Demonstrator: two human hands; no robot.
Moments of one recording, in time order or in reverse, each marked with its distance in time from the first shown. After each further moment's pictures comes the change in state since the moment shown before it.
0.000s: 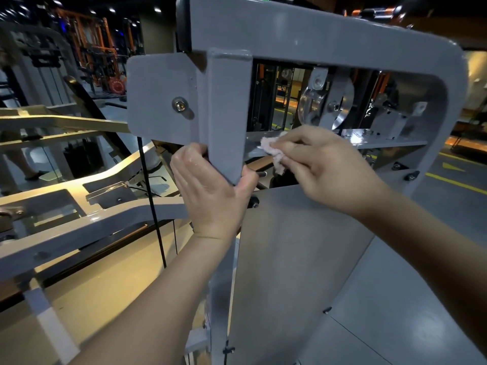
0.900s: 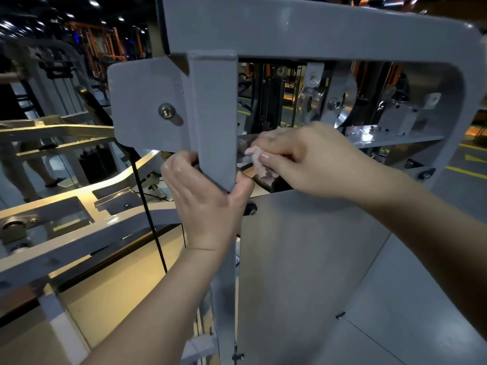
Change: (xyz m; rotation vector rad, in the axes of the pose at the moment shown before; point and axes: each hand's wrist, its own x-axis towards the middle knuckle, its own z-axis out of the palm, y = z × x) left_hand -0.002 -0.003 0.002 0.033 0.007 0.030; right_hand 0.030 -0.003 -0.008 0.067 -0.184 -0.006
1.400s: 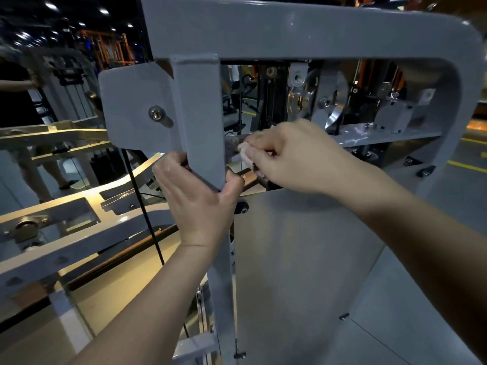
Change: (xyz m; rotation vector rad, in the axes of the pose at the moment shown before) left_hand -0.001 0.005 -0.002 0.007 -0.023 -0.031; right_hand 0.006 -0.008 -0.003 0.039 -0.045 0.178
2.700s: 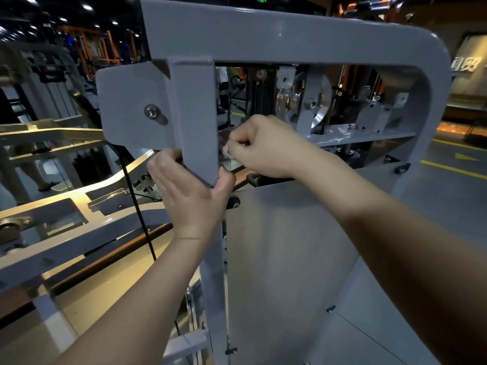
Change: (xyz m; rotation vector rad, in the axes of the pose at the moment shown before) left_hand 0.001 0.001 -0.002 -0.005 0.002 -0.054; right_hand 0.022 -0.012 0.006 0.179 -0.052 0.110
